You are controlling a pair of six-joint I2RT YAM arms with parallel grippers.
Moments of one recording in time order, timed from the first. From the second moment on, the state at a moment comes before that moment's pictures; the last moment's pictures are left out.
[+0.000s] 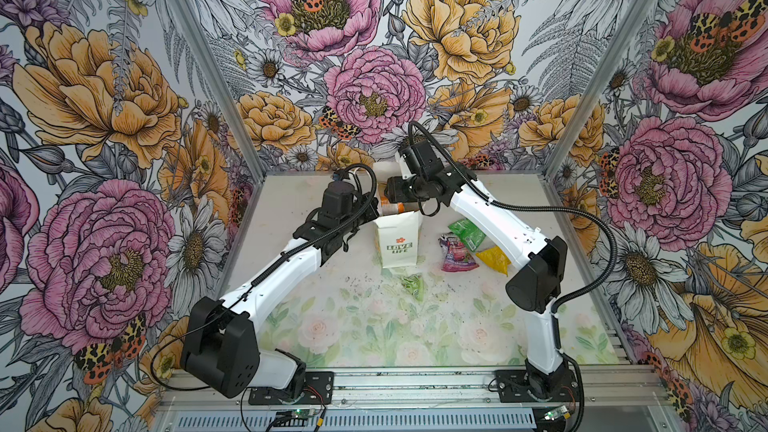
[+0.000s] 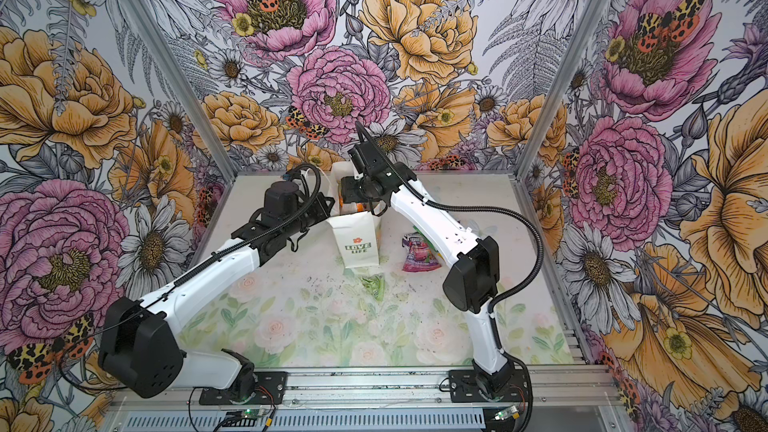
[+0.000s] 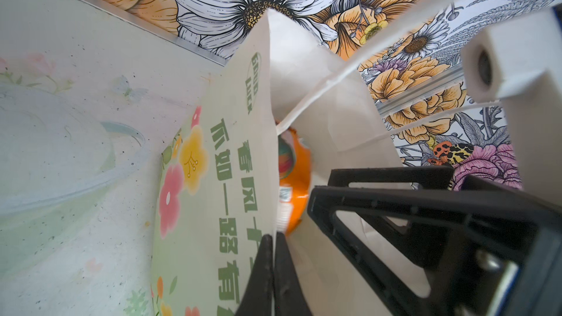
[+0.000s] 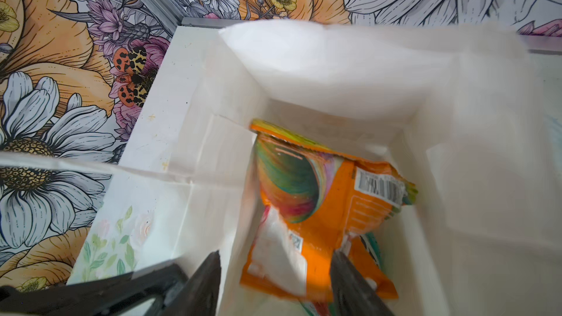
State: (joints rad) left arm -0.45 1.39 1.09 -0.12 0.07 -0.74; right arm 0.66 2.06 2.19 -0.93 -0.07 0.42
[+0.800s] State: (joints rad) left arm -0.44 1.39 1.09 -0.12 0.07 -0.74; right arm 0.68 1.83 2.08 -0.90 -0.08 0.35
